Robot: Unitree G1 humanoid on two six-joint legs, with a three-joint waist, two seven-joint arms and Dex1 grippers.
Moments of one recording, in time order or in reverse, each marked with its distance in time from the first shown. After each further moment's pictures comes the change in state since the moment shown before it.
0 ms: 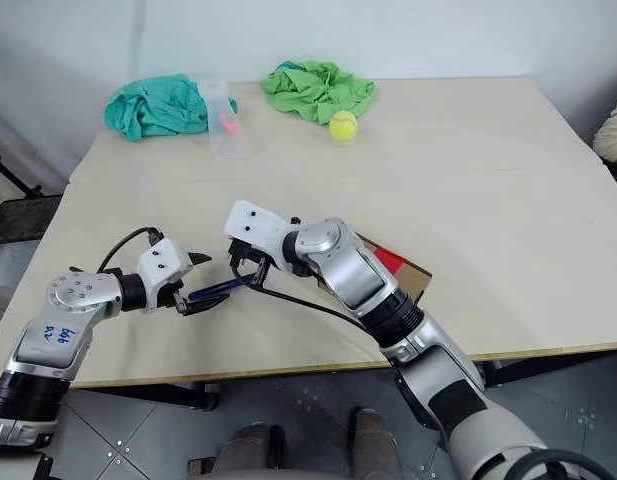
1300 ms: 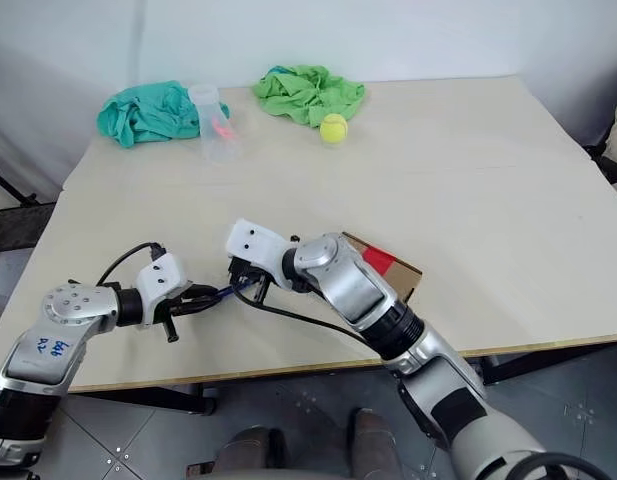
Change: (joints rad) left arm 0.113 0.031 0.006 -0.144 -0.011 0.124 -0.018; right arm 0.040 0.015 0.054 -0.060 0.018 0.095 0.014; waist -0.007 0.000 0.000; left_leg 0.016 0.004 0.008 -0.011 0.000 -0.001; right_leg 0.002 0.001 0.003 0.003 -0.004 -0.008
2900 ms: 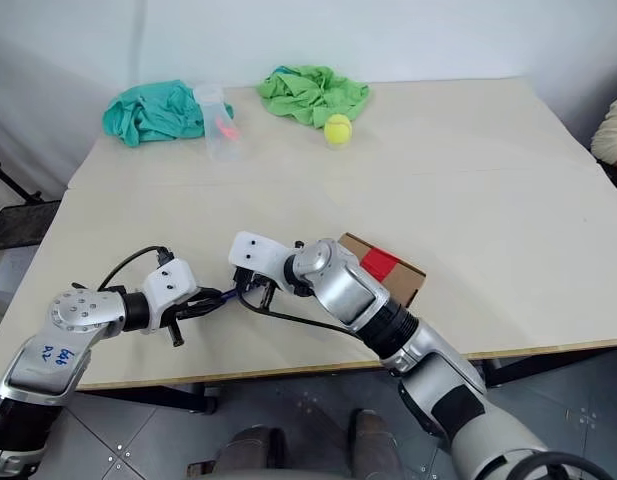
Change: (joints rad) left arm 0.029 -0.002 -0.023 -0.096 0.034 0.033 0.051; right arm -0.014 0.001 0.072 0.081 -0.050 -0.022 -0.013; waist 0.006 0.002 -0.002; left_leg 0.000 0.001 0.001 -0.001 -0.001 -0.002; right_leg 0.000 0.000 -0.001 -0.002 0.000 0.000
